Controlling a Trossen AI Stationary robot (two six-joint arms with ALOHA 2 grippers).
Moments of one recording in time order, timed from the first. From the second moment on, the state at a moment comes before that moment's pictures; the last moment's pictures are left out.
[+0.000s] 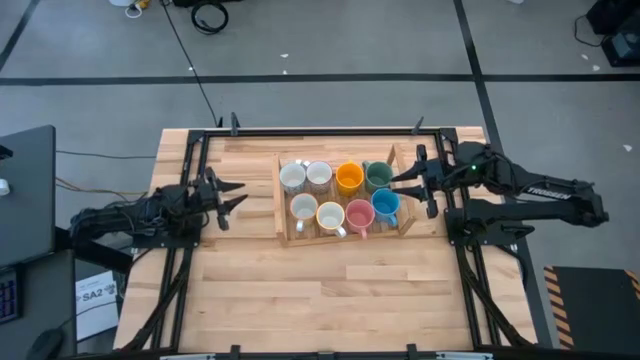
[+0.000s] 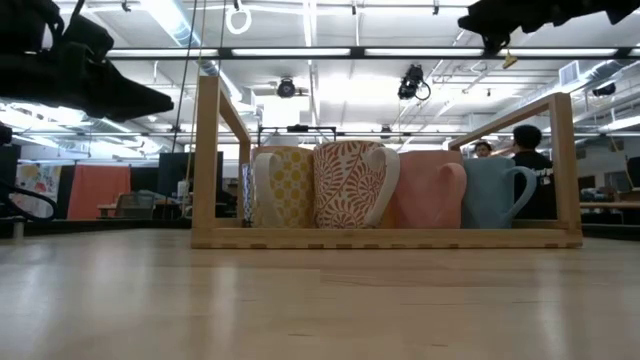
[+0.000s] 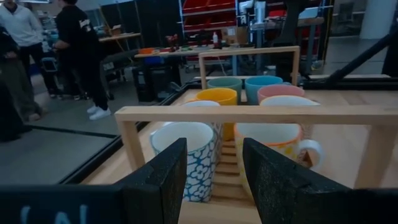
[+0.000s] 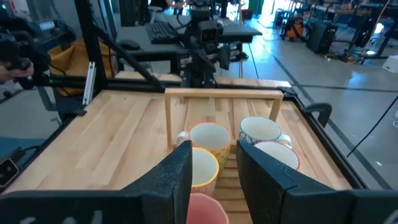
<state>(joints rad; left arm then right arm) 0.09 0.00 0.06 -0.08 -0.27 0.09 -0.24 0.61 0.65 -0.25 -0.28 -0.11</state>
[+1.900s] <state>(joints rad) 0.14 0.00 0.06 -0.10 -0.21 0.03 -0.24 0.00 0.01 0.14 -0.23 -0.03</state>
